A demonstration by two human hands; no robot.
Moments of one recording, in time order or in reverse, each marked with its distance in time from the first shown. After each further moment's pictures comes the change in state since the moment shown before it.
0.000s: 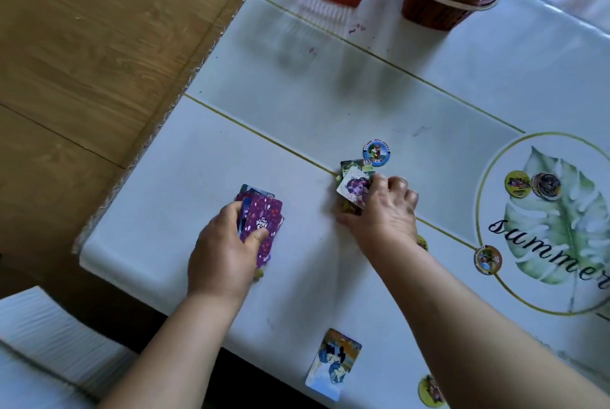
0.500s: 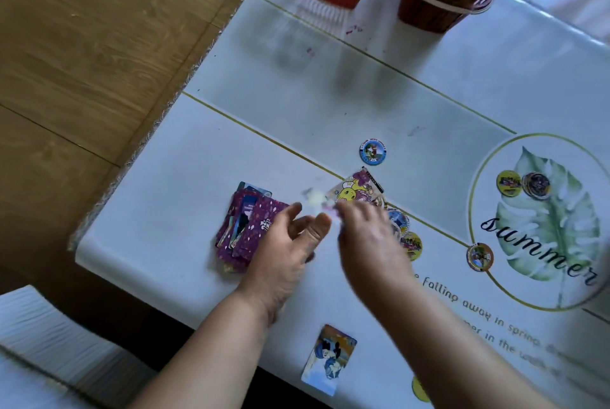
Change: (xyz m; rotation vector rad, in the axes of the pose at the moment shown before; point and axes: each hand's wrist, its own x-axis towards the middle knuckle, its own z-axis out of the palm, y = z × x) left_hand -0.032 0.049 0.020 -0.910 -0.536 -0.228; right_hand -0.063 0.005 -0.006 0.087 0.019 -0.417
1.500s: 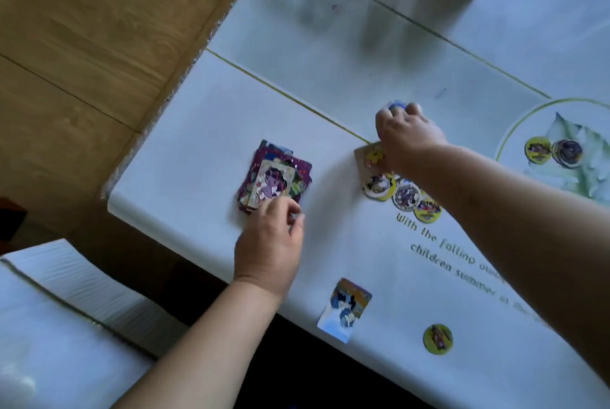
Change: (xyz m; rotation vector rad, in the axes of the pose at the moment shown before) left_hand -0.024 -0.041 -0.033 1.007 0.452 0.391; right_hand 0.094 0.026 -0.031 -0.512 -0.097 -0.089
